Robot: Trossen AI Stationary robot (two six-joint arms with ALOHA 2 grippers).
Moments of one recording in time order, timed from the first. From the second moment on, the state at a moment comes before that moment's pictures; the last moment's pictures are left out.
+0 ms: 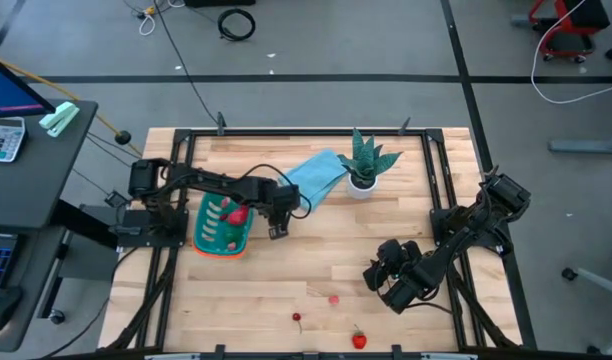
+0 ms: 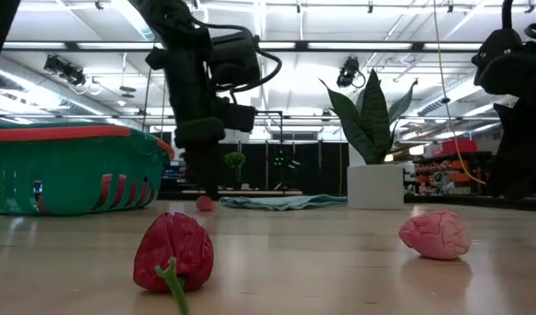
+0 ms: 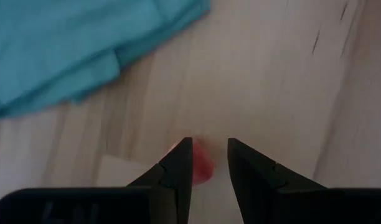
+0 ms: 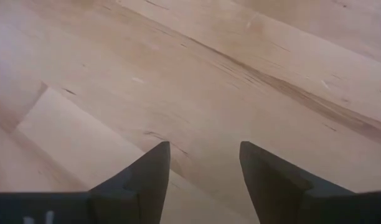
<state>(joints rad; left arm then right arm) 0.08 1.80 1.09 -0.53 -0.09 -0.12 0.75 1.67 0.84 -0.75 0.62 1.82</state>
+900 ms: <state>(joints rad) 0.08 1.86 1.20 -0.79 -0.17 0.05 0.75 1.67 0.84 -0.67 0.63 1.83</state>
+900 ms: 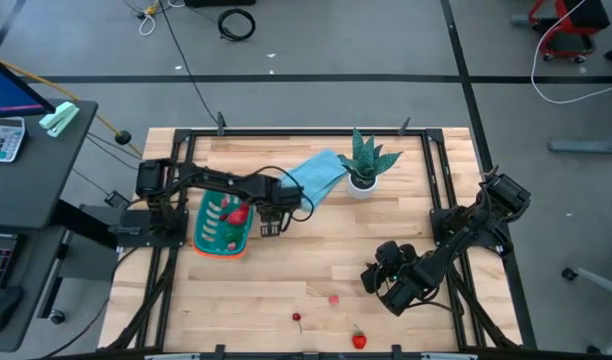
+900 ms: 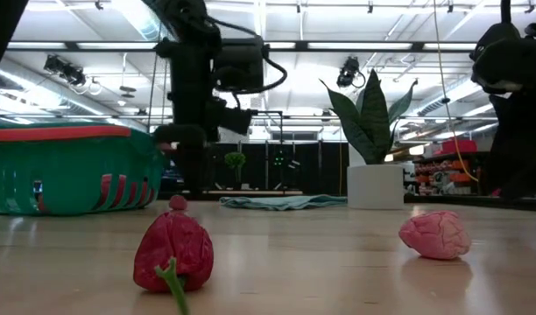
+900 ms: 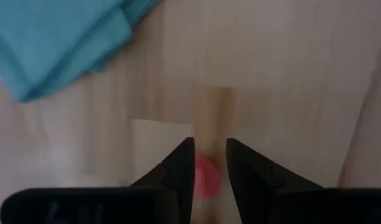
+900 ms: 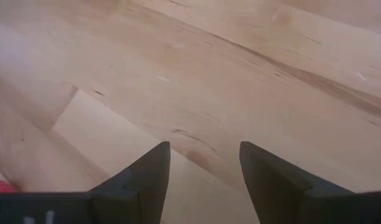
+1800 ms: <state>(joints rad) 0.08 1.87 1.18 -0.85 -0.19 0.19 0.75 1.67 0.84 -0.67 0.66 1.80</state>
